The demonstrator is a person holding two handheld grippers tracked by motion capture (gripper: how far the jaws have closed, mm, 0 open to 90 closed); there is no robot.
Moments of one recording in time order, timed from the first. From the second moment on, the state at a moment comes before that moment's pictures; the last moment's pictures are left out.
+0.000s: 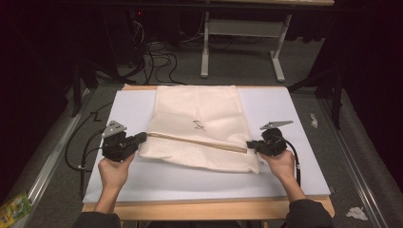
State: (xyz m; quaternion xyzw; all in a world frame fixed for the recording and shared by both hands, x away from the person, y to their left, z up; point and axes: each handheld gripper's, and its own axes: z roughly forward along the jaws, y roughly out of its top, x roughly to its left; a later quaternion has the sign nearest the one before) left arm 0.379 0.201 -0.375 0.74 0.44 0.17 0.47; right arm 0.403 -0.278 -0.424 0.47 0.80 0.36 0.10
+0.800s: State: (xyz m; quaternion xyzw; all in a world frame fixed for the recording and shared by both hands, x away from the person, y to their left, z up) left arm 0.377 0.202 -0.388 0.75 0.45 0.17 0.45; right arm 0.396 -0.296 -0.417 0.48 0.78 0.37 0.12
